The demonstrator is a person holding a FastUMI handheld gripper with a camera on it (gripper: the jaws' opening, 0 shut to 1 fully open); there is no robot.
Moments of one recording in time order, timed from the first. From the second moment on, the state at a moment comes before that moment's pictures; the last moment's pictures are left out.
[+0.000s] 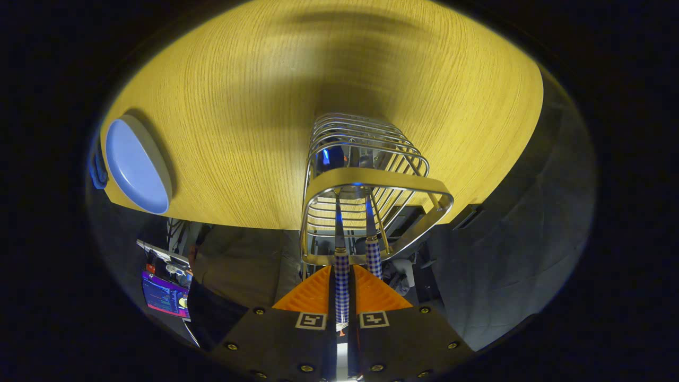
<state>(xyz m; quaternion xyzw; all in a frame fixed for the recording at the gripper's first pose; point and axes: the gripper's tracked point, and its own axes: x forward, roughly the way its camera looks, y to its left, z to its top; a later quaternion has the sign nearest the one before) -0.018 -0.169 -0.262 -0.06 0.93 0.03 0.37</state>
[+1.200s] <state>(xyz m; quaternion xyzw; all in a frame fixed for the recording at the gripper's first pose) -0.020 -0.155 -0.194 -0.07 0.84 0.07 0.54</state>
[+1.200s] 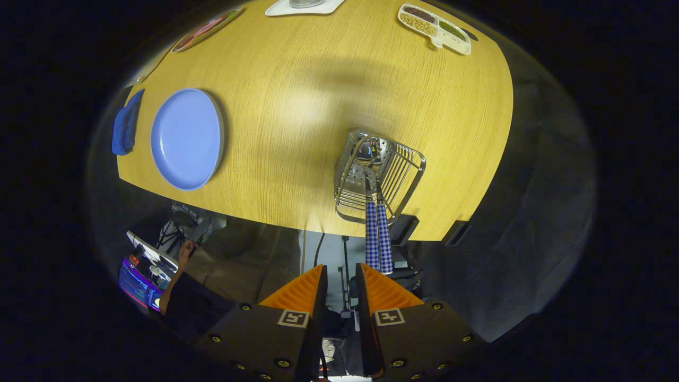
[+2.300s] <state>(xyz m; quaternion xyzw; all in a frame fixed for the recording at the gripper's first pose) 0.026 -0.021 -0.049 -0.06 0.24 0.03 0.97</state>
